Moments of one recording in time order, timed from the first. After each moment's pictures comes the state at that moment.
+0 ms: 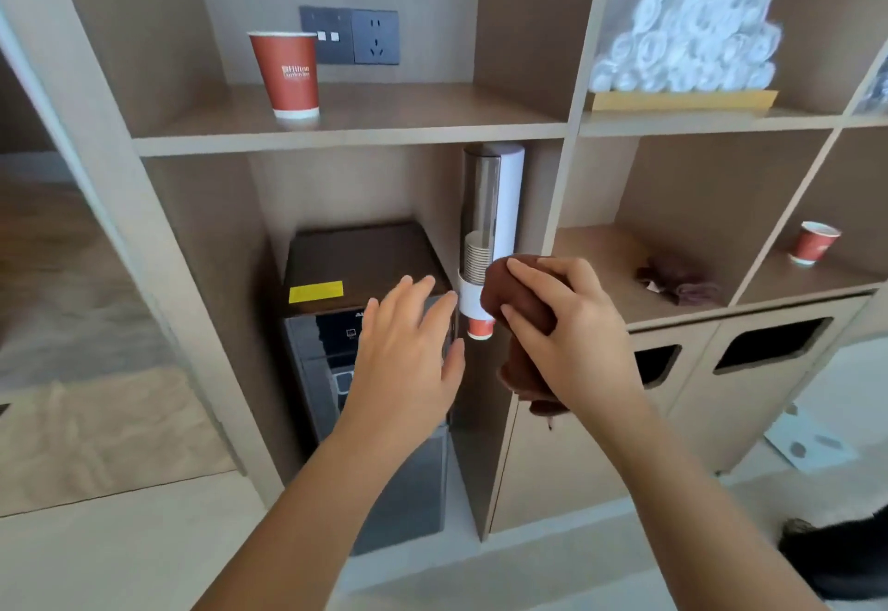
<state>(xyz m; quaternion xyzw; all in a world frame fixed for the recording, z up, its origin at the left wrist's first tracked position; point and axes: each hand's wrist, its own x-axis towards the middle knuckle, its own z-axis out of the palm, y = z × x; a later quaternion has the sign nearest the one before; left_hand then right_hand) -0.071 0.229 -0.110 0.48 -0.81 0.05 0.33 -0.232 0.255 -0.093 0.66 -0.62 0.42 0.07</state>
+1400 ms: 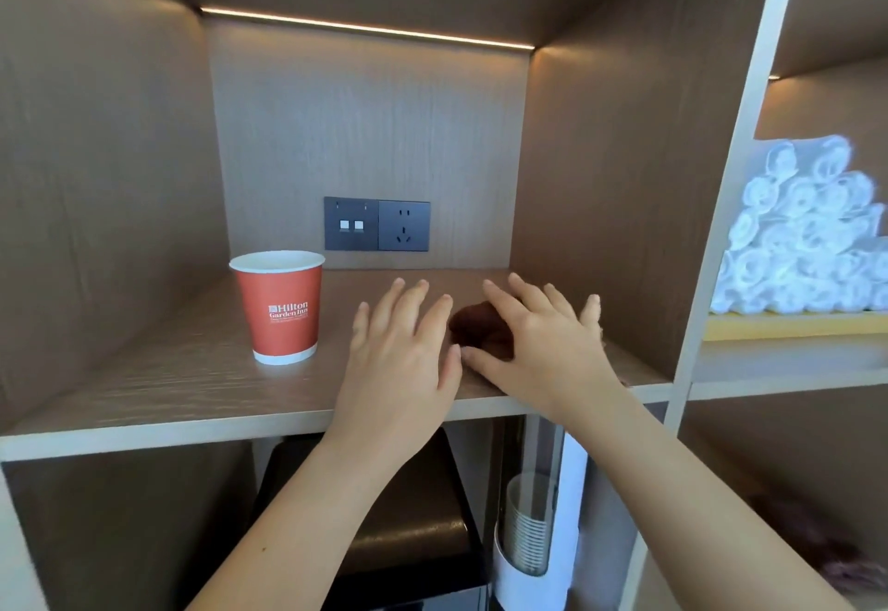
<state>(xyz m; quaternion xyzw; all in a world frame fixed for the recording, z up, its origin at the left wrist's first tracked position) -0.083 -0.035 0.018 0.46 -0.76 0.21 0.42 -0.231 -0.015 0.053 0.71 -0.67 0.17 0.14</state>
